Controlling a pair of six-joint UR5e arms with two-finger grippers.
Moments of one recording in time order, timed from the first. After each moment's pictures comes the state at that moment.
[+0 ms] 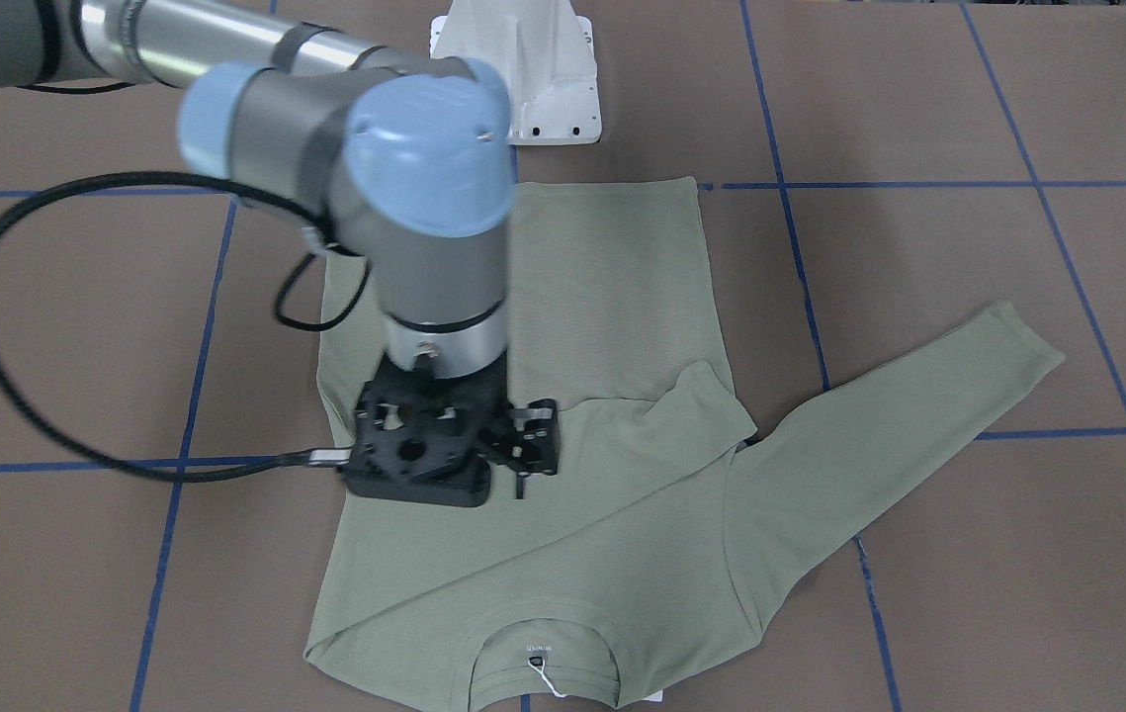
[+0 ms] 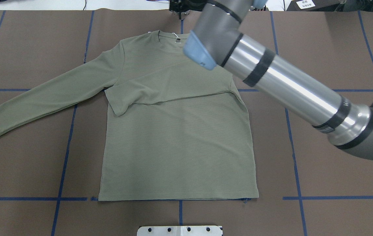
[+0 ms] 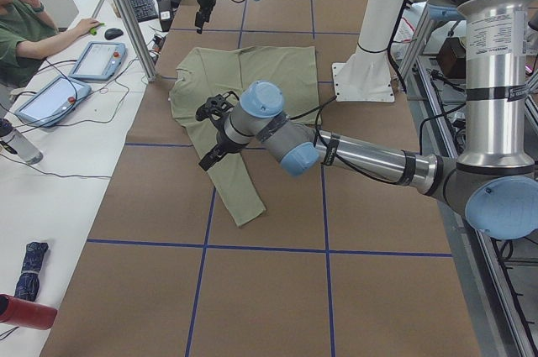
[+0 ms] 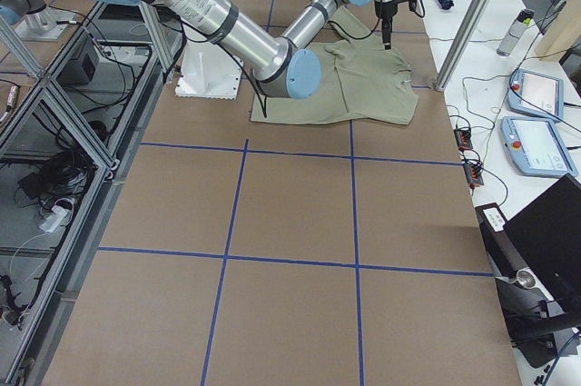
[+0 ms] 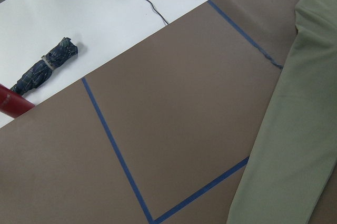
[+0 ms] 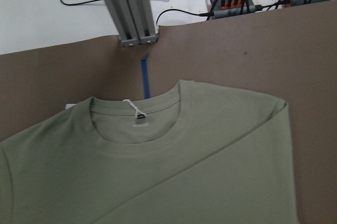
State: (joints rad) left arm -1.41 -1.45 -1.89 -2.20 -2.30 -0.09; right arm 0.90 -0.55 1.32 -1.60 1.93 1.03
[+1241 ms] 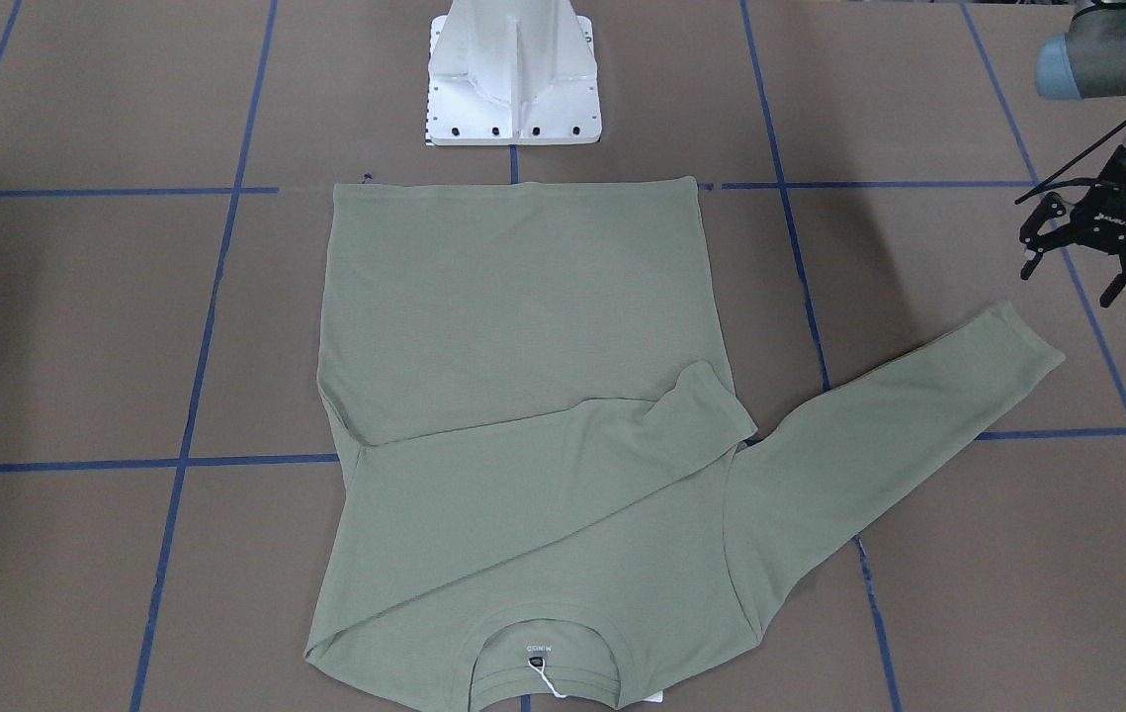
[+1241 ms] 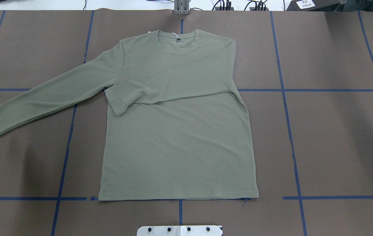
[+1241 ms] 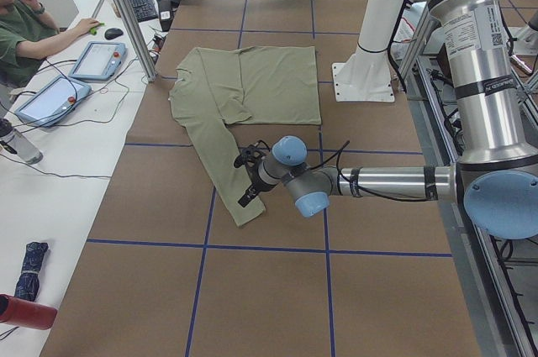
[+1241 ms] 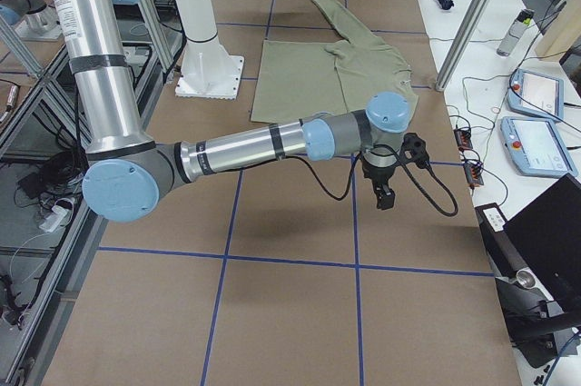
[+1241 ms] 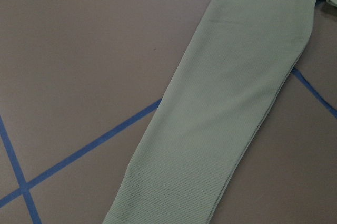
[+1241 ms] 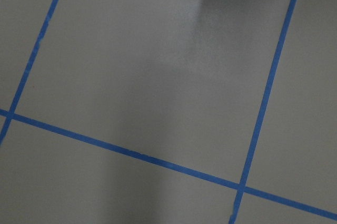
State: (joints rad) left arm -1.02 -1.31 -1.65 -2.65 -1.99 -0.33; right arm 1.51 -1.40 1.66 -1.57 2.35 -0.05
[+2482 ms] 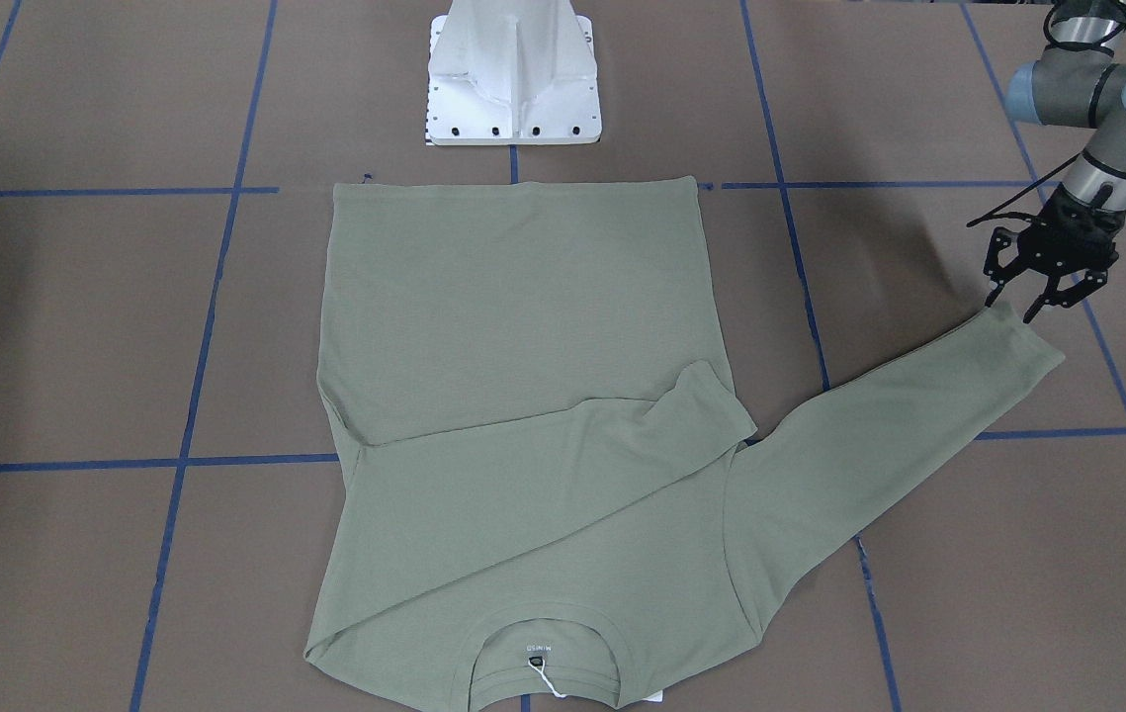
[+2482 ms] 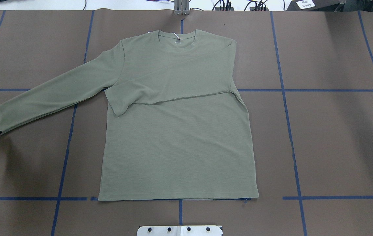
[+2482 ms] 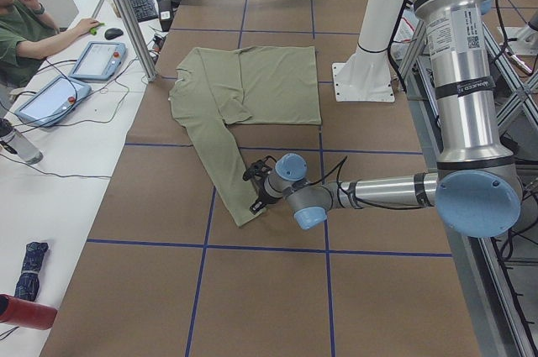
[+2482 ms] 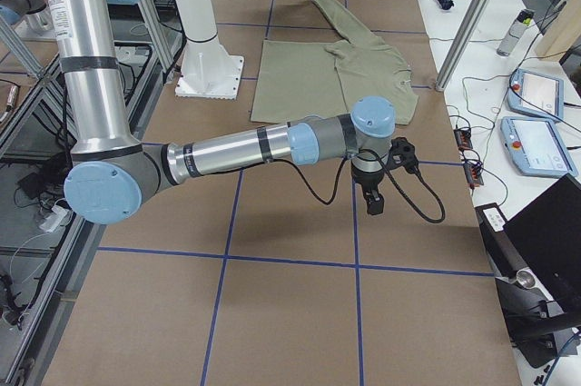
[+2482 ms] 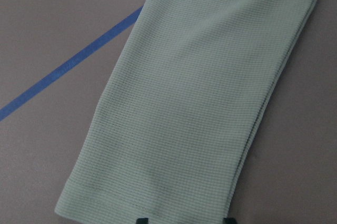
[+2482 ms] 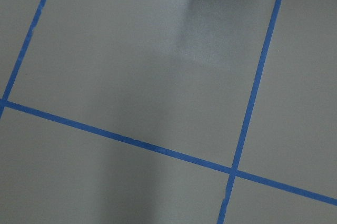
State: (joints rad) left arm -0.88 -1.35 -1.53 -2.72 -1.93 -0.33; right arm 1.51 -1.43 1.69 -1.57 2.34 -0.05
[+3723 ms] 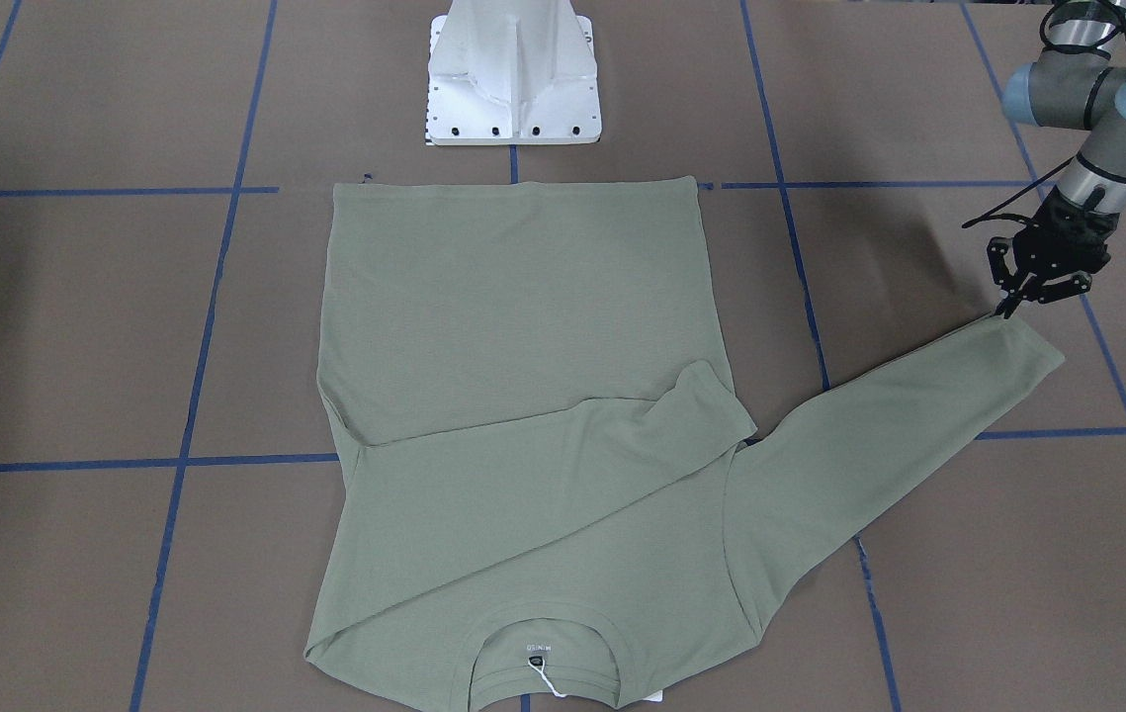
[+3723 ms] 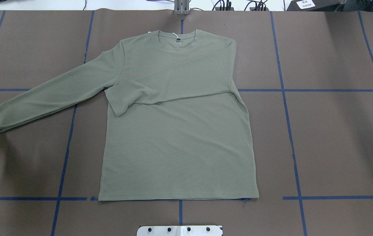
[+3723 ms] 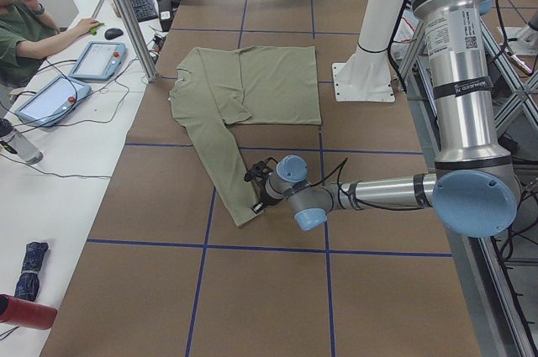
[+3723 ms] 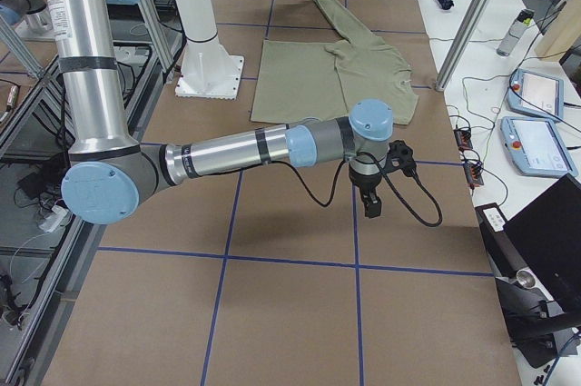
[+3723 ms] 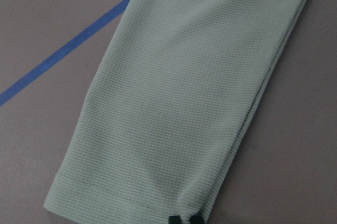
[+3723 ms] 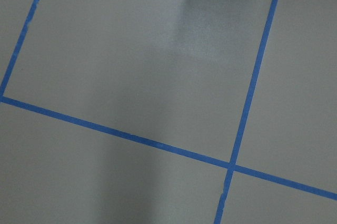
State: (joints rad) left arm -0.87 -1.35 -1.51 -2.75 -1.90 -0.31; right arm 1.51 -1.45 1.69 -1.57 2.34 -0.06
